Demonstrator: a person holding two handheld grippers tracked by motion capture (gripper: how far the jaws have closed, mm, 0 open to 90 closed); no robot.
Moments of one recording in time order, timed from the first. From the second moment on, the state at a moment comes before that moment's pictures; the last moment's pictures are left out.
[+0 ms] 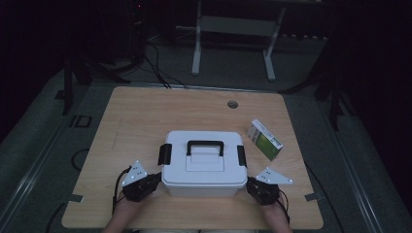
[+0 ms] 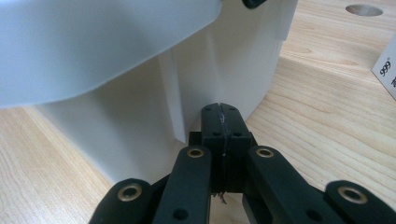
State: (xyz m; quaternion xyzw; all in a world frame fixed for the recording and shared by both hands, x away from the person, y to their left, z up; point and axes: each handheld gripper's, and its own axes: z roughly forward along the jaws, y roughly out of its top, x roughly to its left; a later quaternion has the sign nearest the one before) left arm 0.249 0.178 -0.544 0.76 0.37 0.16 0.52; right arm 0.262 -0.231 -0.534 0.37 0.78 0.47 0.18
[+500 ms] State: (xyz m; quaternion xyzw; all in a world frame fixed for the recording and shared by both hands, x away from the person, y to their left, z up) left arm 0.262 0.200 -0.550 0.78 0.39 0.12 0.48; right arm 0.274 -0.249 -0.540 0.37 0.78 0.47 0.19
